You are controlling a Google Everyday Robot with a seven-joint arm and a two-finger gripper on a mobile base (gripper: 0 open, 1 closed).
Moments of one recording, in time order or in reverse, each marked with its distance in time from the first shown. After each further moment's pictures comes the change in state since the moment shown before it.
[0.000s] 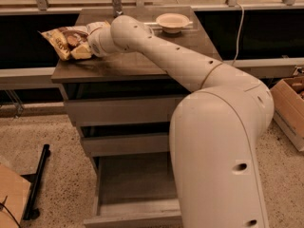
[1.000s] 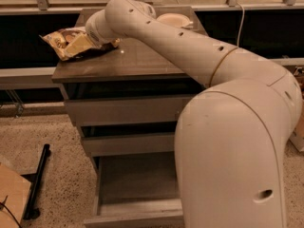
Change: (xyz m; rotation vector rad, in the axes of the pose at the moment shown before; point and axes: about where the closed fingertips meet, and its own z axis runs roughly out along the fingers) arm -0.042 -0.005 -0.047 0.097 0.034 -0.166
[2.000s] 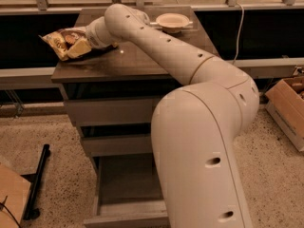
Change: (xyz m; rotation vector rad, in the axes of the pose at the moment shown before) arm 0.025 -0.009 0.053 -0.055 0.016 0.028
